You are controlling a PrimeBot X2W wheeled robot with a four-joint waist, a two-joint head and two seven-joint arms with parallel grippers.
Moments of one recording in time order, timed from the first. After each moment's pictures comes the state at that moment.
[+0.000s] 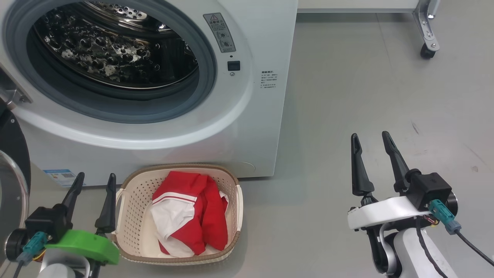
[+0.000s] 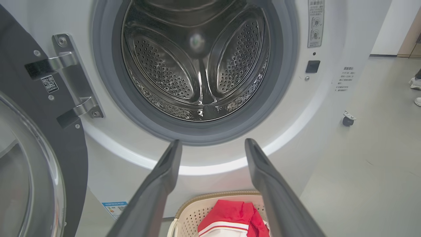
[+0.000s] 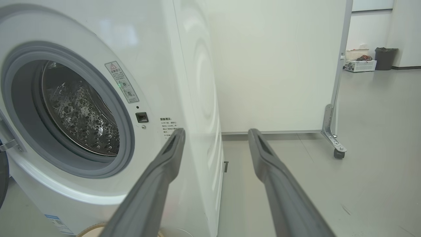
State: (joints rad) left arm -0.13 0.18 -0.09 0.33 -0.37 -0.13 -0.25; right arm -0.11 -0.05 0.25 0.10 0.32 -0.05 -0.26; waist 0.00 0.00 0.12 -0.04
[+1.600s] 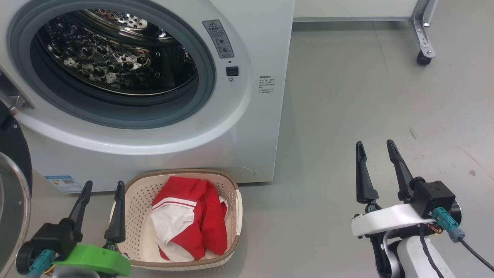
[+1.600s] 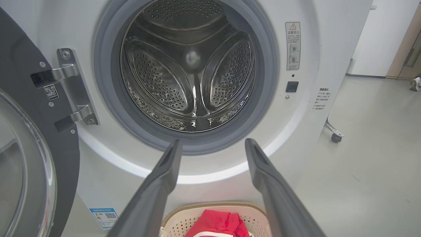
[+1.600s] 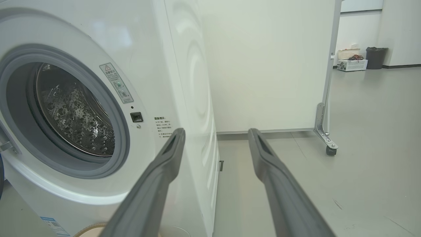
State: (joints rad) left arm -0.02 0.10 -0.04 0.18 -0.35 -0.13 -0.25; right arm -0.07 -0.05 0.23 0.09 0.32 -0.03 -0.26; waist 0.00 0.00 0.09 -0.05
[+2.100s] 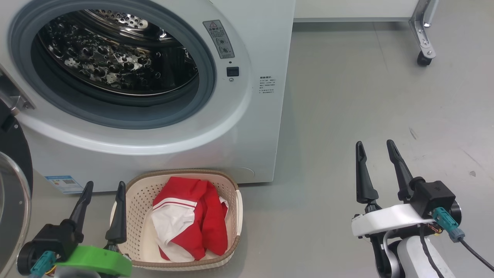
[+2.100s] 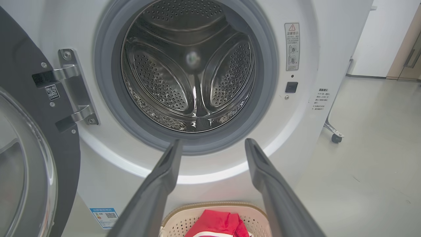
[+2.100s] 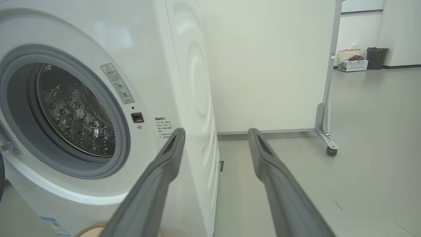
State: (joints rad) left arm -0.02 0.10 -0.04 0.17 -0.34 -0.13 -0.25; right arm -0.07 -0.05 0.23 0.09 0.32 -0.03 -0.26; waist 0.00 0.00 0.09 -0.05
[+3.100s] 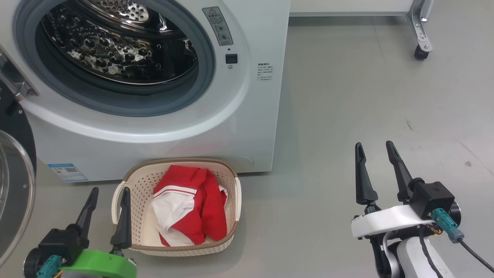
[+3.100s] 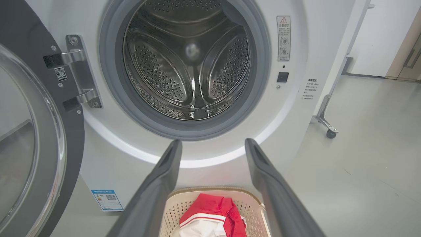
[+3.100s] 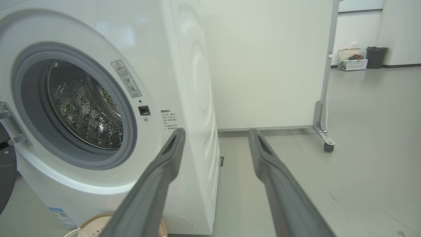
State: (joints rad) left arm 0.00 0.09 -0.06 0.18 -0.36 -0.13 -0.25; right arm -0.07 -0.05 0.23 0.09 0.32 -0.02 -0.26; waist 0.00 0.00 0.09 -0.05
